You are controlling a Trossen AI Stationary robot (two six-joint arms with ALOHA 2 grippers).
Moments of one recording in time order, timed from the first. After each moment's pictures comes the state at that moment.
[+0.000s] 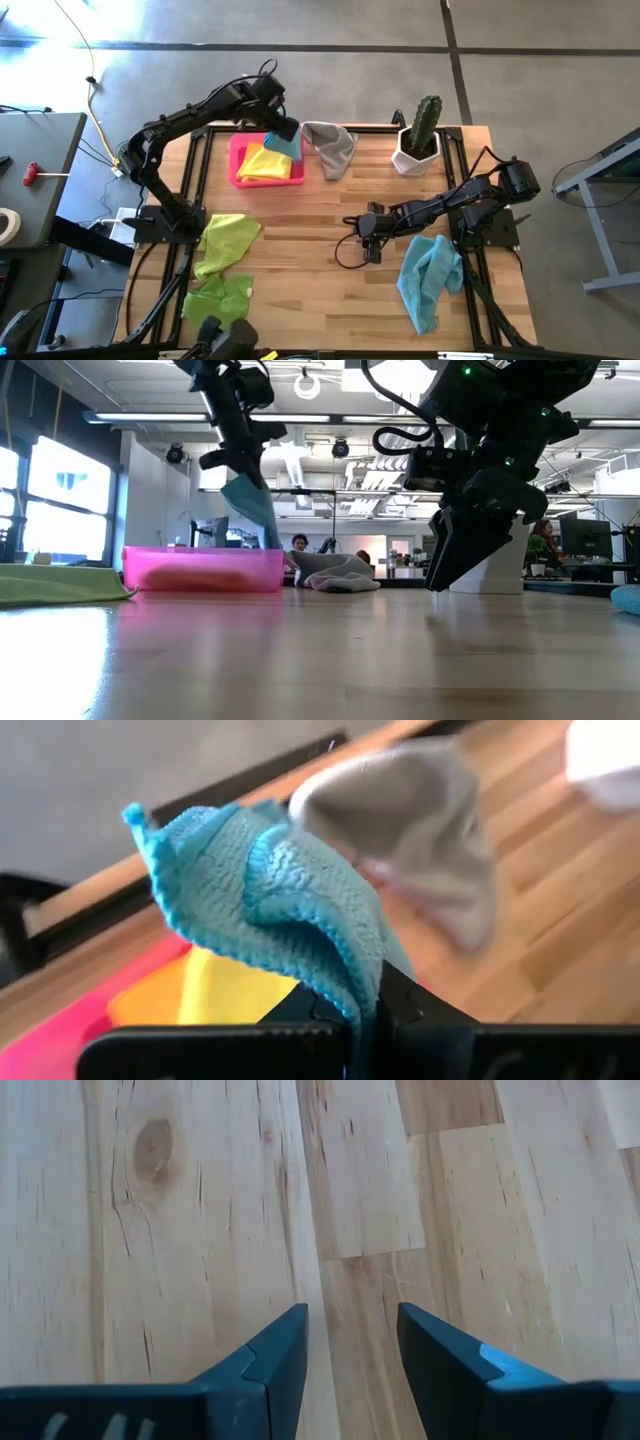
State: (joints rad) left arm 0.80 1.64 1.51 -0.93 -0.02 -0.35; right arm 0.16 1.62 0.75 -0.16 0.10 0.25
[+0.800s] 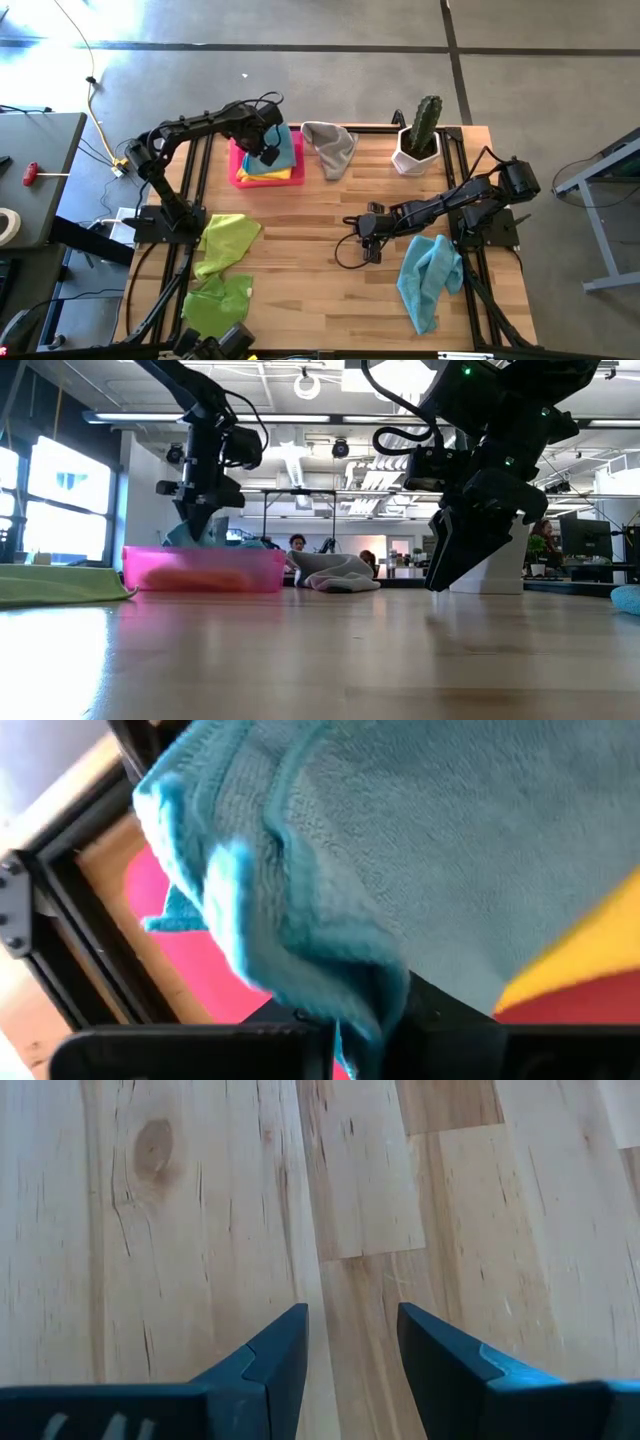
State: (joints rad) left arm 0.83 1.70 1.26 -1.08 -0.26 -0.31; right arm 0.16 1.62 0.75 -0.16 0.10 0.25
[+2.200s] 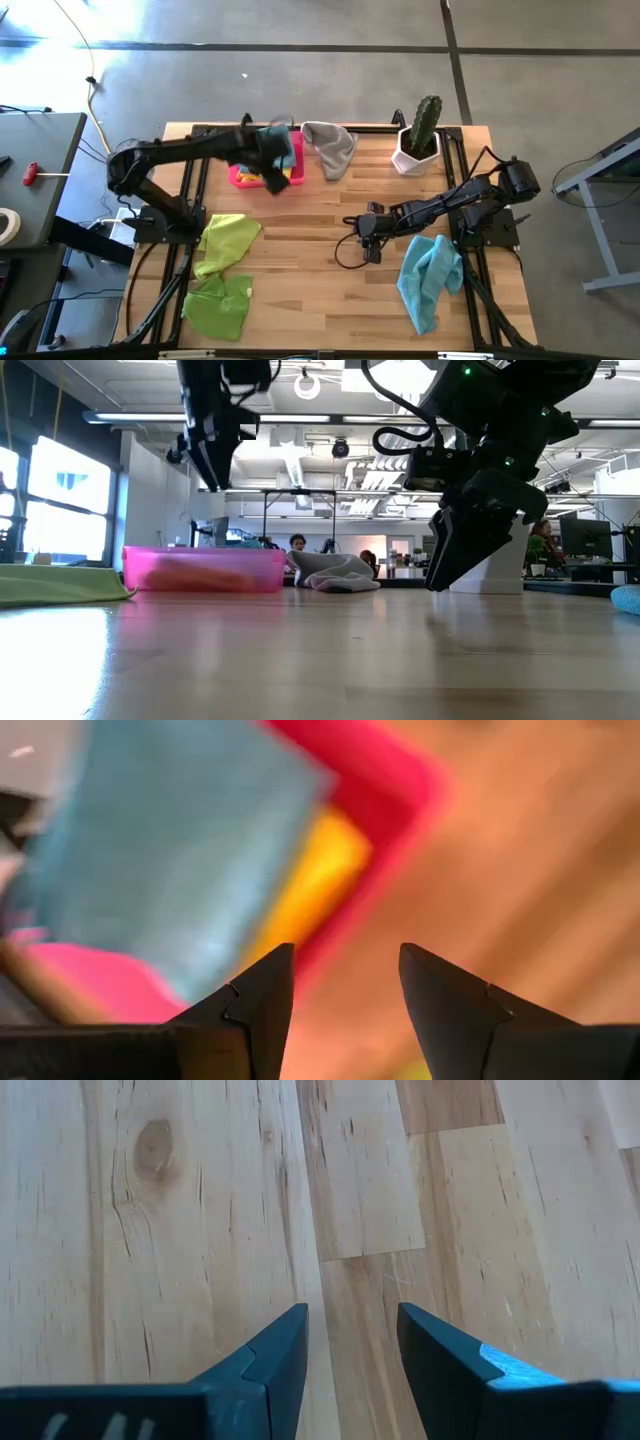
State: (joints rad) left arm 0.42 1.50 1.31 -1.13 -0.21 -0.36; right arm 0.16 1.62 0.75 -0.16 0.10 0.25
